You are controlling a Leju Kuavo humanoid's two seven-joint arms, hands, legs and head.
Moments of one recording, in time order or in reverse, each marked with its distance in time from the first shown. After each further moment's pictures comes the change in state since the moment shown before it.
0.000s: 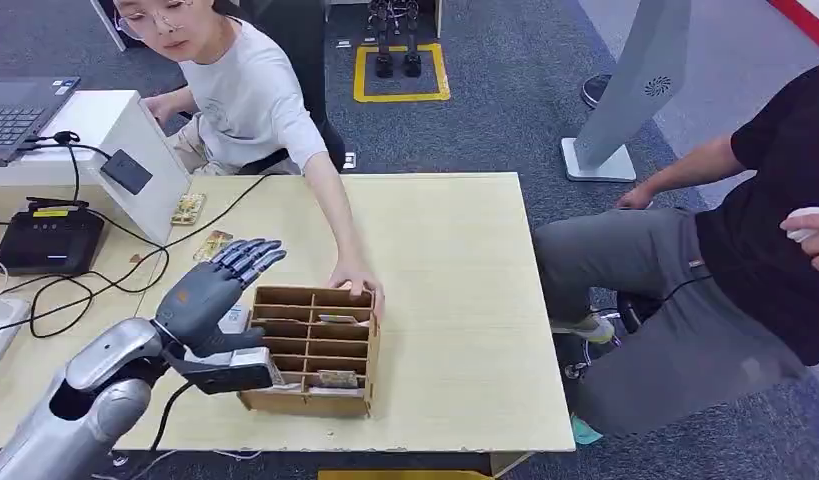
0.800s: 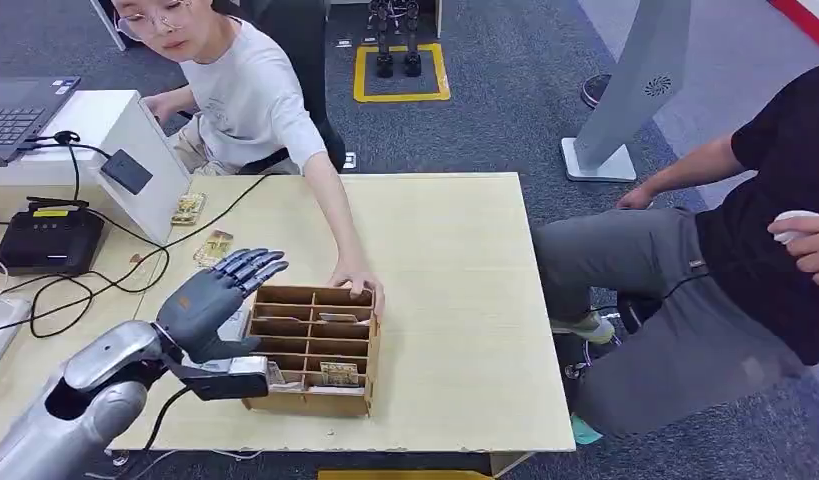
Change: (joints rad) left arm -0.013 0.045 -0.050 0.012 0.015 -0.010 -0.007; right arm 0.000 0.000 0.000 0.000 0.003 0.001 0.000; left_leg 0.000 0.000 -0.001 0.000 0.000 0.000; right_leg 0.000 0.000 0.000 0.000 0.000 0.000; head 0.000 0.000
